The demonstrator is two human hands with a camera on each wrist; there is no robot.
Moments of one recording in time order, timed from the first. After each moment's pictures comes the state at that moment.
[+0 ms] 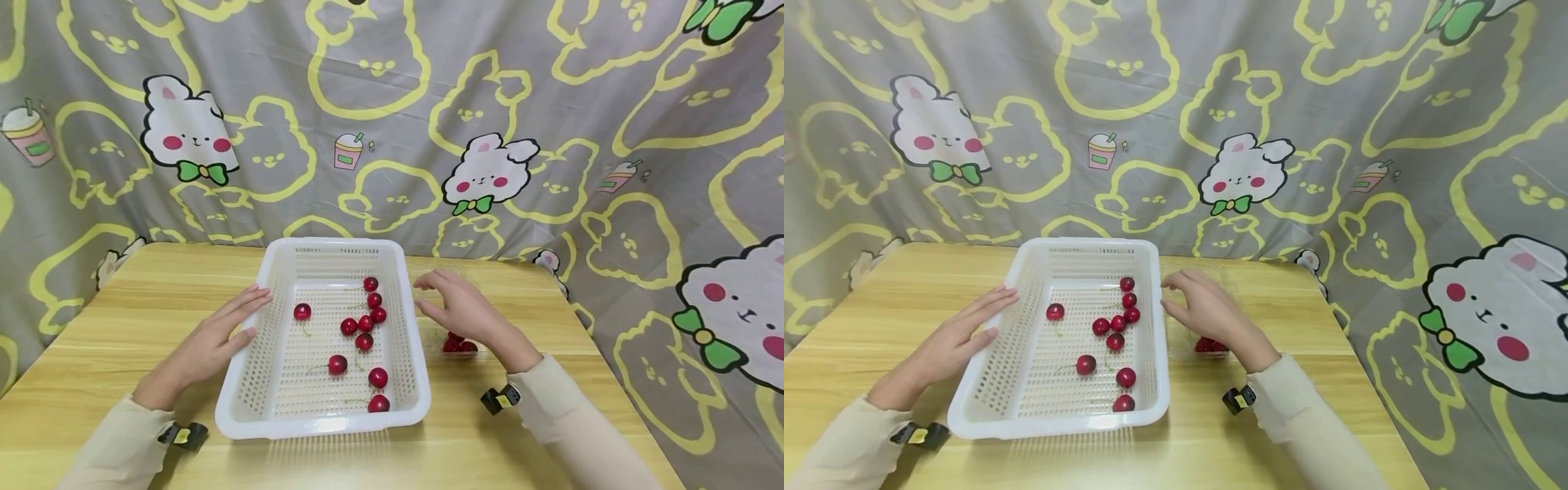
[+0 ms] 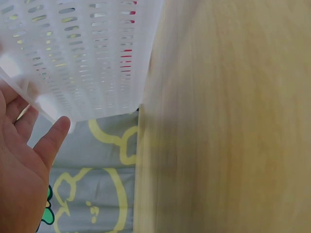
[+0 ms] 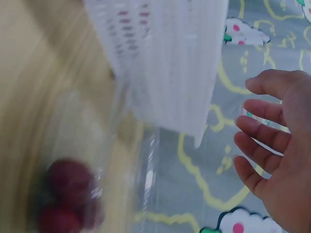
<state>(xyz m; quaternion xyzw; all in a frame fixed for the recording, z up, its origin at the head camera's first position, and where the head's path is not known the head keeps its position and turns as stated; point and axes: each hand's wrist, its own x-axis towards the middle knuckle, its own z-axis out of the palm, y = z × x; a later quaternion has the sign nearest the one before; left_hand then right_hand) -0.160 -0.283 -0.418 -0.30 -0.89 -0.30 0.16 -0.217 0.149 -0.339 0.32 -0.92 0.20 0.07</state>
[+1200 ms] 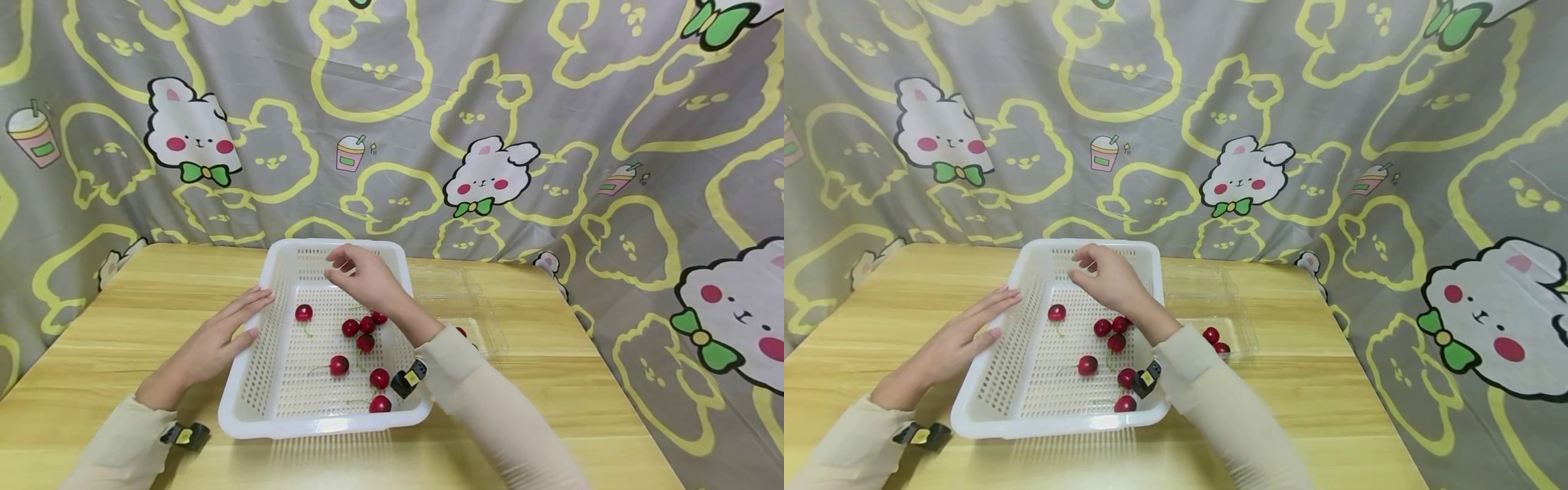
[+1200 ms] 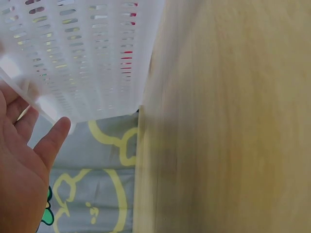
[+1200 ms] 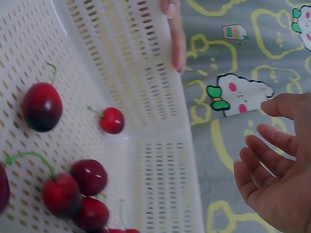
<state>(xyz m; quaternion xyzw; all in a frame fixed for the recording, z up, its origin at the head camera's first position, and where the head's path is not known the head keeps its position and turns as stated) -0.160 -0.283 -0.418 -0.29 -0.89 -0.30 0.16 -0.232 0.005 -0.318 0.28 -0.87 0.41 -0.01</state>
